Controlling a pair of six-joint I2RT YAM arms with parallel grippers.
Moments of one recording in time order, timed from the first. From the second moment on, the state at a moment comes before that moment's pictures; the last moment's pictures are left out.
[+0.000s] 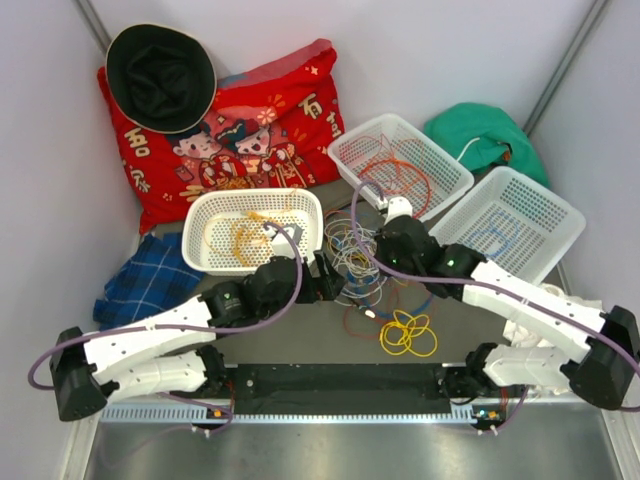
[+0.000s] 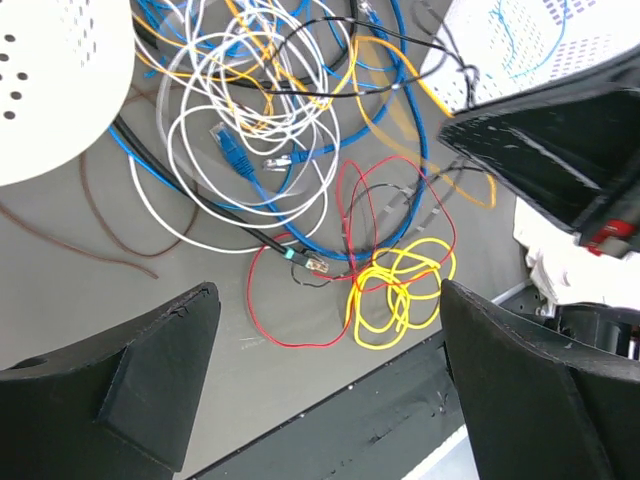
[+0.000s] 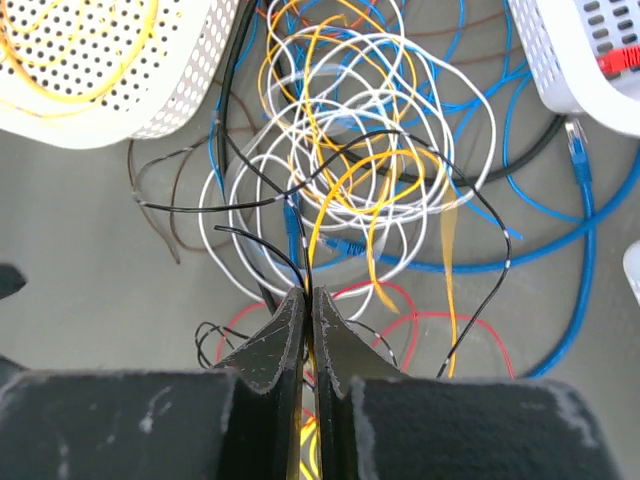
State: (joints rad) left arm -1.06 0.97 0.73 -0.27 -0.32 -0.92; right arm 0.88 1.17 0.95 -0.50 0.29 0.44
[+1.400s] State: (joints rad) left arm -1.06 0.75 0.58 0.23 -0.30 -0.73; right arm 0.88 0.87 1.28 -0.68 0.18 0.47
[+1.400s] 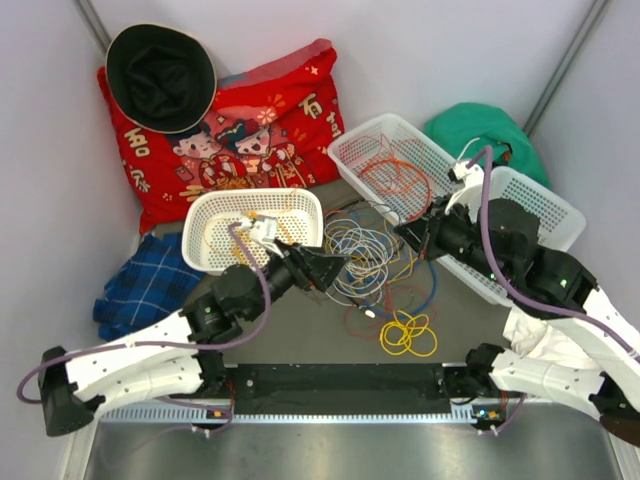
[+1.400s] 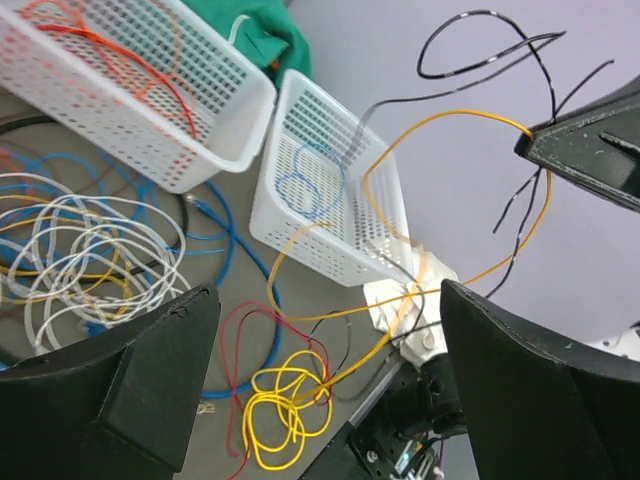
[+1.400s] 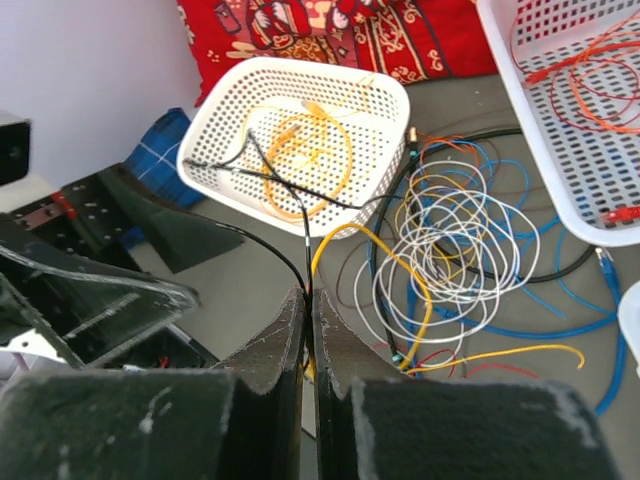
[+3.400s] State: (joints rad) left arm -1.11 1.14 0.76 0.64 0.19 -0.77; right arm 0.87 0.96 1.26 -0.60 0.19 0.54
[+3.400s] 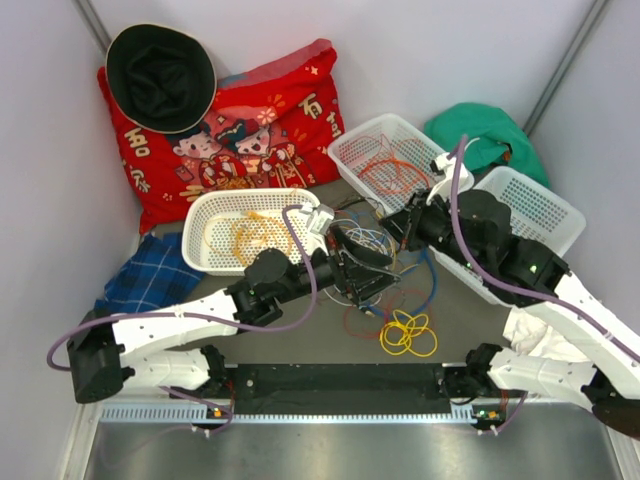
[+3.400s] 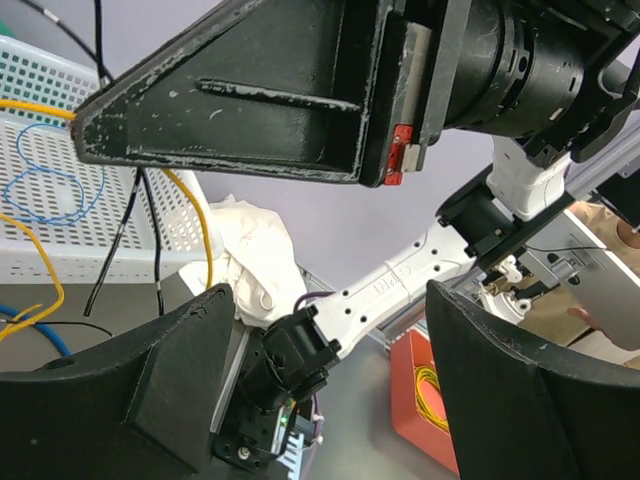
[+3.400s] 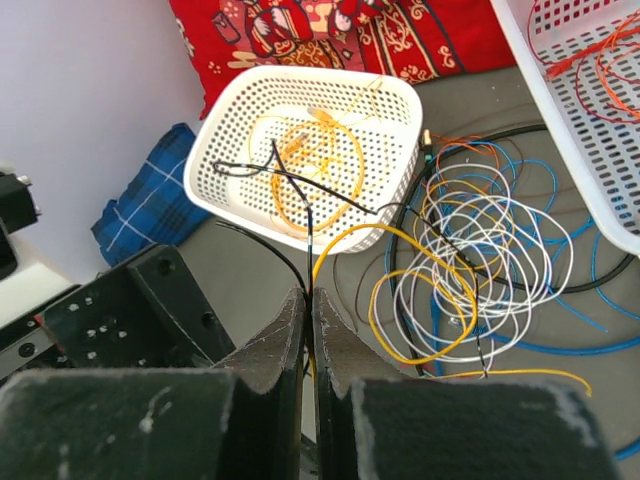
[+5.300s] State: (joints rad) left arm -1.07 1.26 1.57 -0.25 -0.20 -0.40; right arm 0.87 0.61 0.95 -0.64 0.29 0.49
